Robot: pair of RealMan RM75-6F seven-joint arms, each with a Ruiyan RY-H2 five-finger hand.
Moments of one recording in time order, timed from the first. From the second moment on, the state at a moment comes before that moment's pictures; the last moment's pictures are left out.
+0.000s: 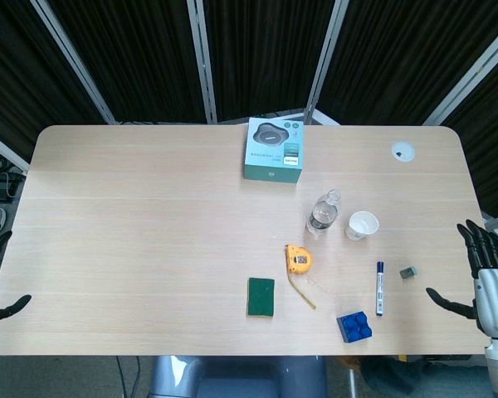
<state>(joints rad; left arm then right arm) -0.03 -0.94 -0.01 -1.81 1.59 1.58 0.06 0.04 -0.99 0.12 -1.89 -1.49 1.56 0.00</state>
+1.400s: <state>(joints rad) -0.09 -1.02 -0.06 -1.80 1.42 1.45 0.21 0.60 -1.34 0.26 -1.25 -1.37 0.80 0.96</state>
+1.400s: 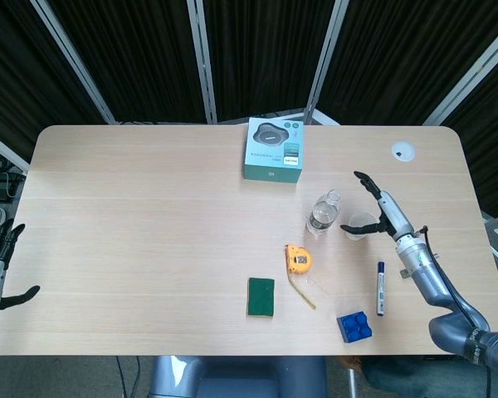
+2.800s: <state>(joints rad) -0.12 -1.03 -0.06 -1.79 1.34 1.40 0.24 0.73 -1.69 0.27 -0.88 -1.30 0.72 0.99</state>
